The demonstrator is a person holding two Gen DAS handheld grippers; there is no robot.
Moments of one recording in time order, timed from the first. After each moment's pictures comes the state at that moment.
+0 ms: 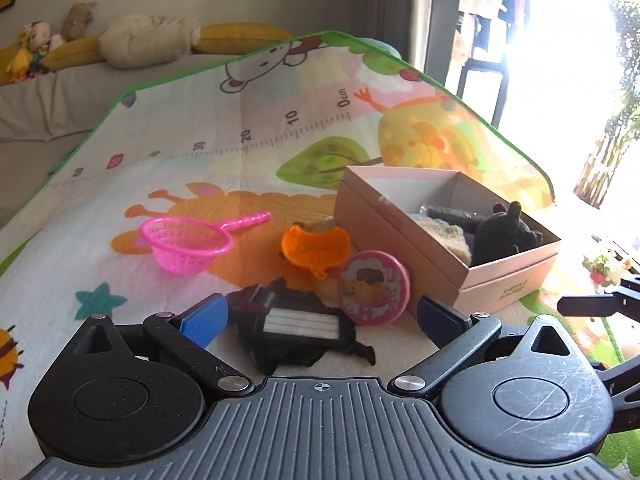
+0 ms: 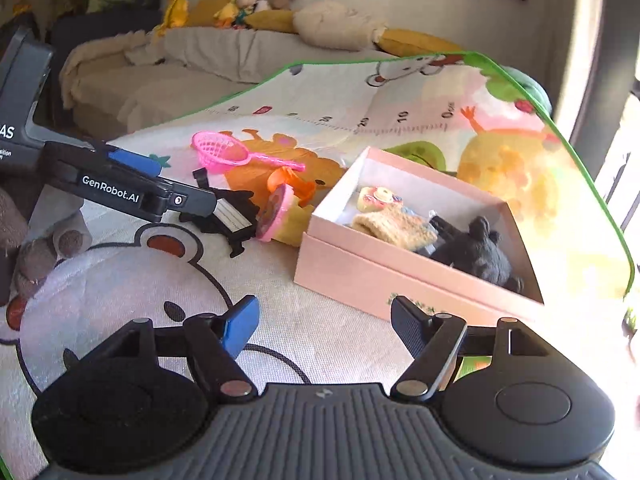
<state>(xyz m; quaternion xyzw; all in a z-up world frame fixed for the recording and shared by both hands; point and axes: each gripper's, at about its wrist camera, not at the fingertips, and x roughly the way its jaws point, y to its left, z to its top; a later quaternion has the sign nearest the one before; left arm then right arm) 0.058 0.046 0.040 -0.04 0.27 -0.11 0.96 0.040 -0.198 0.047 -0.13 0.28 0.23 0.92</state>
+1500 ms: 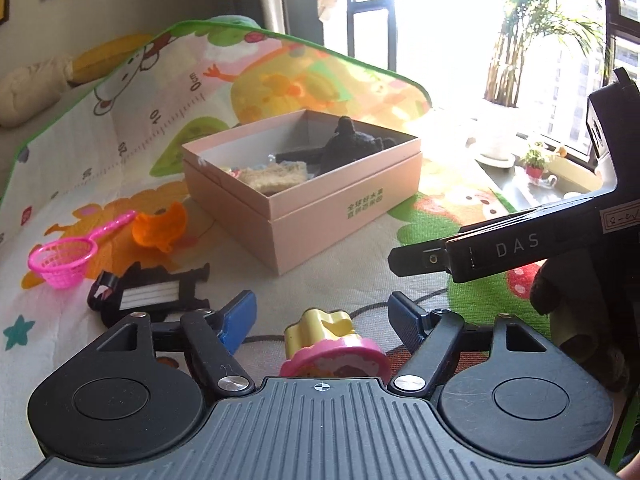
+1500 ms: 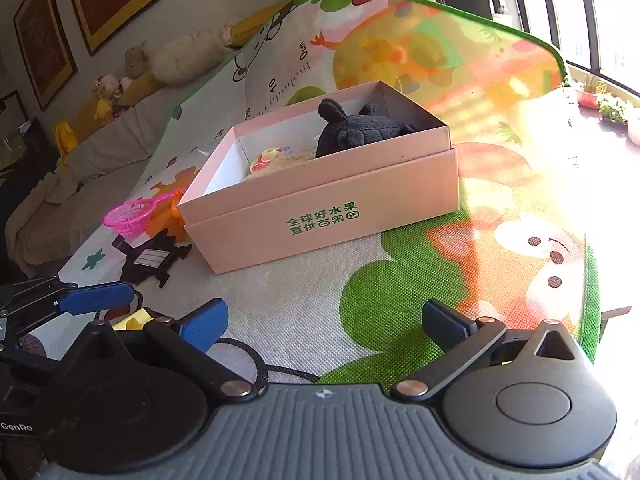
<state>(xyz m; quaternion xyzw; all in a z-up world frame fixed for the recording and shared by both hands) 0.003 -0.043 0.026 0.10 0.29 -0.23 0.92 0.055 -0.269 0.009 0.11 0.34 0.15 0.92</state>
